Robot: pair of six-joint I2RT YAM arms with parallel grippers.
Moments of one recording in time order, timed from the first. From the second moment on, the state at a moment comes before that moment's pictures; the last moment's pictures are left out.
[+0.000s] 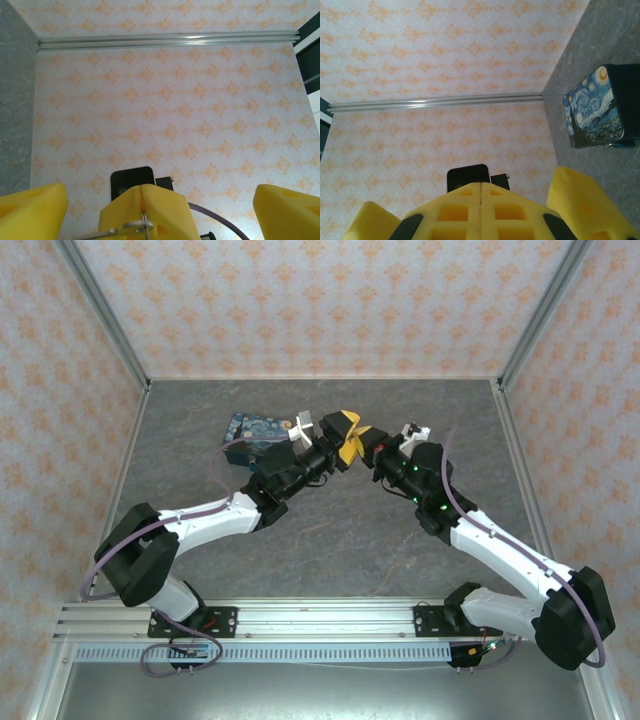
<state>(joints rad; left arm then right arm) -0.74 1.53 0.89 0.80 0.07 -1.56 0.59 1.09 0.74 0.32 -0.09 1.58</state>
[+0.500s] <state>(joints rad) -0.74 1.53 0.89 0.79 0.07 -1.56 0.59 1.04 0.73 0.22 0.00 1.55</state>
